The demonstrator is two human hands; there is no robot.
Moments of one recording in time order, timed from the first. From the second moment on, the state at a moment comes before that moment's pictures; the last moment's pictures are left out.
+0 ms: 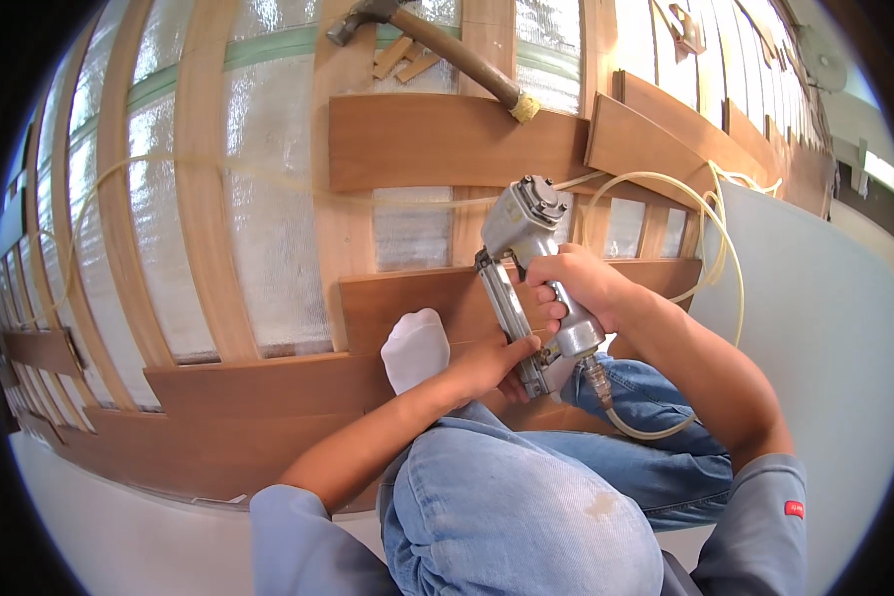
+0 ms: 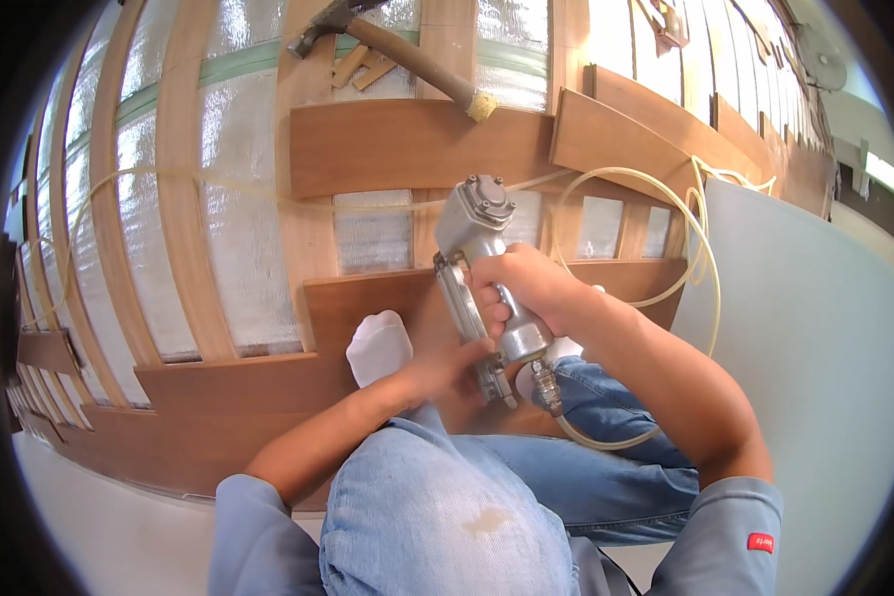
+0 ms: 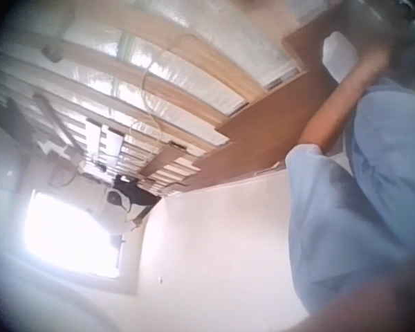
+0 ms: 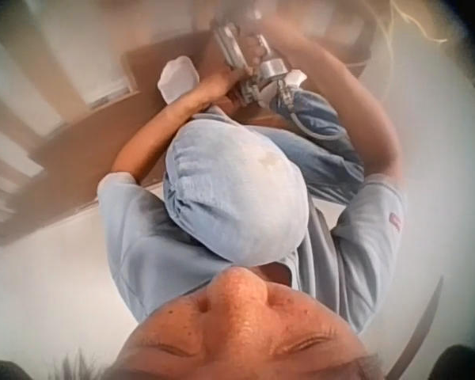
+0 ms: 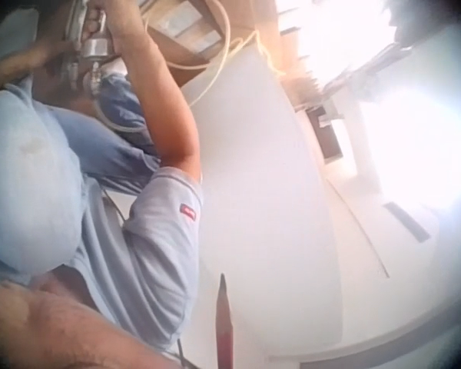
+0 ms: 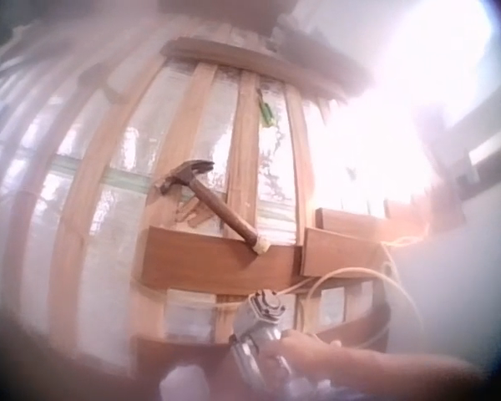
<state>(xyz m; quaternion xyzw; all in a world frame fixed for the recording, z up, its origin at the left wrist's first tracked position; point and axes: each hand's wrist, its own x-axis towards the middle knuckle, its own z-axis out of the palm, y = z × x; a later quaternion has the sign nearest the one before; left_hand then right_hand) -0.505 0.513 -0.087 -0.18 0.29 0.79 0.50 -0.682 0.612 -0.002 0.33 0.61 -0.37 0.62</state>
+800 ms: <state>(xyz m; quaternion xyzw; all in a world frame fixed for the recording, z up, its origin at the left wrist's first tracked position) -0.506 0.509 -0.105 -0.09 0.52 0.80 0.29 -0.710 0.664 0.031 0.22 0.66 -0.35 0.63</state>
